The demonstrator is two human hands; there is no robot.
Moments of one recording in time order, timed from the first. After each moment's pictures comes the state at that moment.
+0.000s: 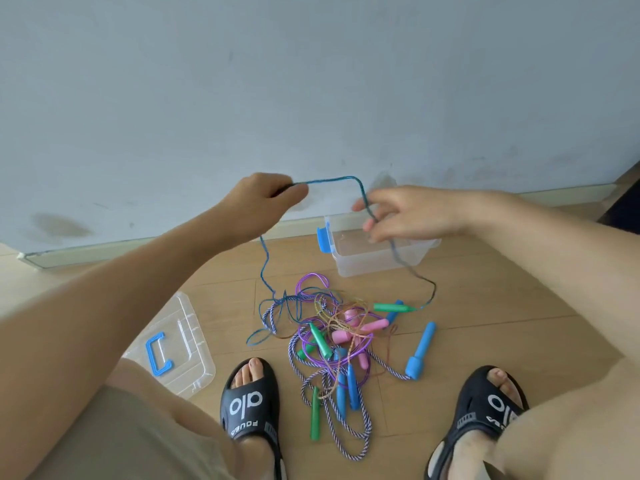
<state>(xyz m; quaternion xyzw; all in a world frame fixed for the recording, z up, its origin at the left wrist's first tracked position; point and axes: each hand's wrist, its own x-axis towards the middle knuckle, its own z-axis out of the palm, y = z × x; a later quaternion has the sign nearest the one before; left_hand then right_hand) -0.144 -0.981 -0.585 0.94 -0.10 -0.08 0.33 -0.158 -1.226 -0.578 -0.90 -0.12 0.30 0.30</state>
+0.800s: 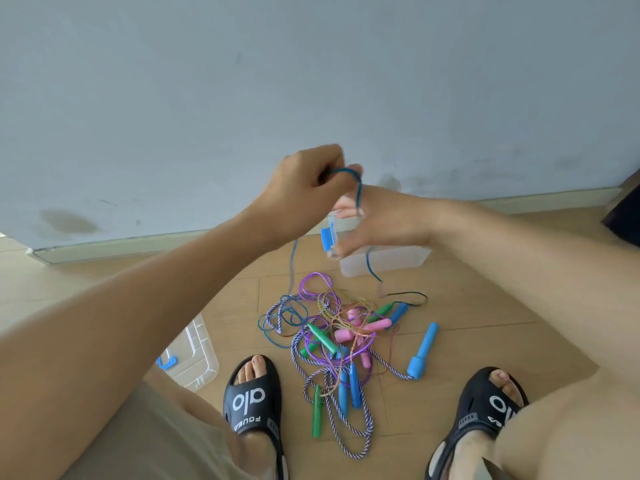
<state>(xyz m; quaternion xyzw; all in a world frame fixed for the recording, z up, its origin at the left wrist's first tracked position) -0.170 -1.030 -0.556 0.89 -0.18 0.03 0.41 -0.169 -1.188 -0.580 -0.86 -0.18 0.28 0.39</state>
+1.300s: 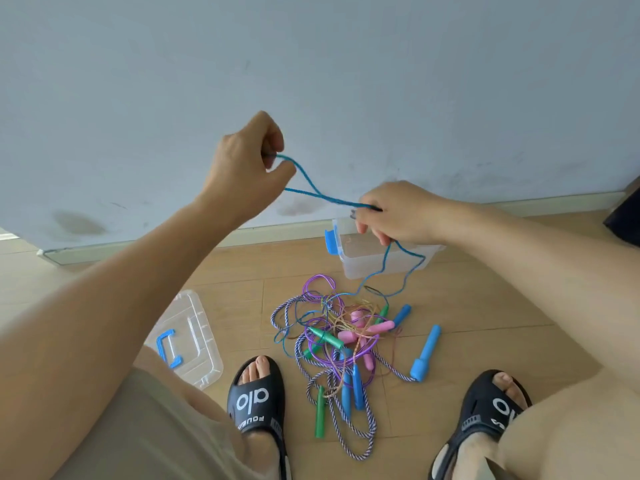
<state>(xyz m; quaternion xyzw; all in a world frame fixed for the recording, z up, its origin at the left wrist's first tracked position) -0.144 -0.971 -0.556 0.92 -0.13 0.18 0.31 -0.167 -1.199 -0.578 -0.94 -0.16 0.17 0.25</state>
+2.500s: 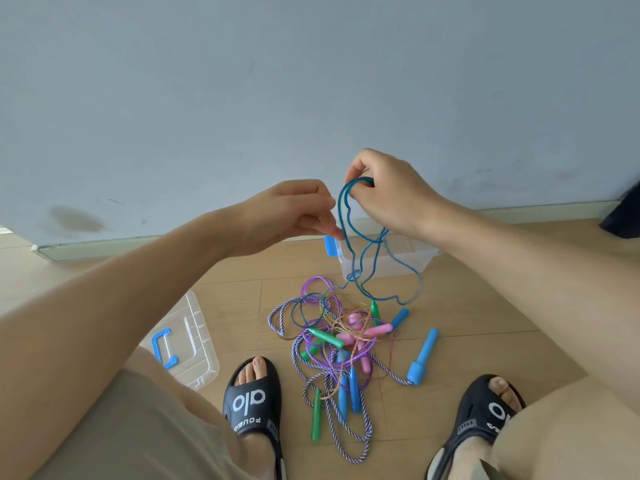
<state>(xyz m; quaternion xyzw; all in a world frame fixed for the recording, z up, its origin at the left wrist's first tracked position) -0.170 -0.988 -0.567 0.73 -0.11 -0.29 0.61 -0.163 -1.176 -0.566 -0.92 -0.11 0.00 0.38</state>
